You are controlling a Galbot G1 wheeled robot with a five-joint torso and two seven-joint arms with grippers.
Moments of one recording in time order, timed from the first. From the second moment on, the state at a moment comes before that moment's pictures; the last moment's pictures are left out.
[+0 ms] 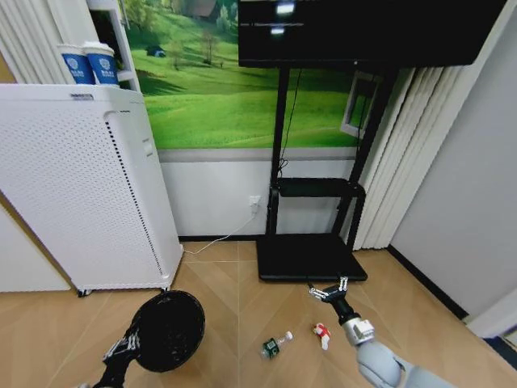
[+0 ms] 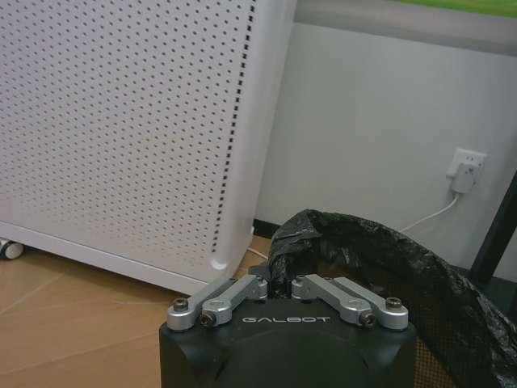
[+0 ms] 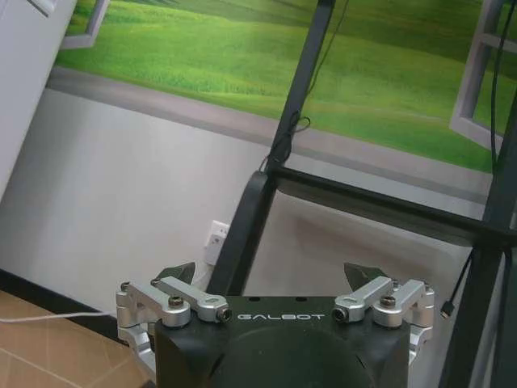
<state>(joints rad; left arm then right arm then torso) 1.93 -1.02 -0.64 -2.08 -0.73 -0.22 -0.31 -1.16 0.59 -0.11 1.72 0.38 0.52 0.51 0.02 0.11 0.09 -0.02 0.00</state>
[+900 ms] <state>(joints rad) 2.24 -1.09 -0.82 -2.18 -0.67 -0.29 -0.35 -1.02 0.72 -0.41 1.58 0.34 0.49 0.58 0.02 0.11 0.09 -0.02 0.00</state>
